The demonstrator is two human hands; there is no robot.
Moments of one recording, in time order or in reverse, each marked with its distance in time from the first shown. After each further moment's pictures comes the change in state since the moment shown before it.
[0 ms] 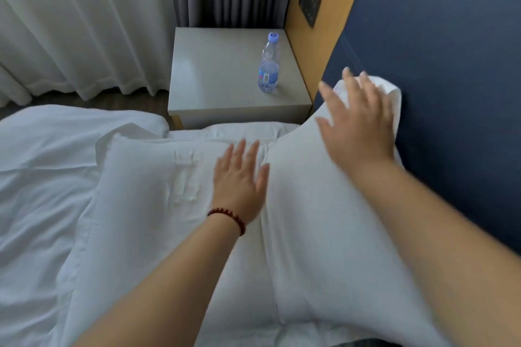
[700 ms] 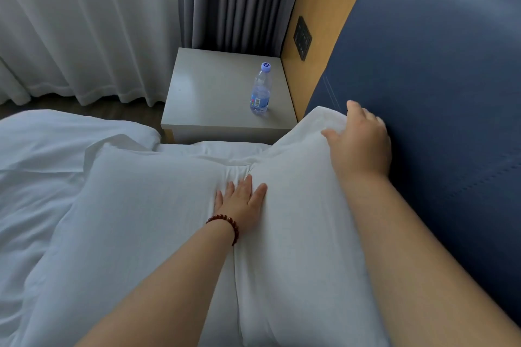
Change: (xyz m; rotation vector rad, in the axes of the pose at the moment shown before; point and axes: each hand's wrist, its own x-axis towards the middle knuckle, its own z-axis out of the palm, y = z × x) left_hand 0.008 0.033 0.019 -0.247 -0.406 -0.231; right_hand 0.024 0.022 -0.049 0.166 -0.031 0.273
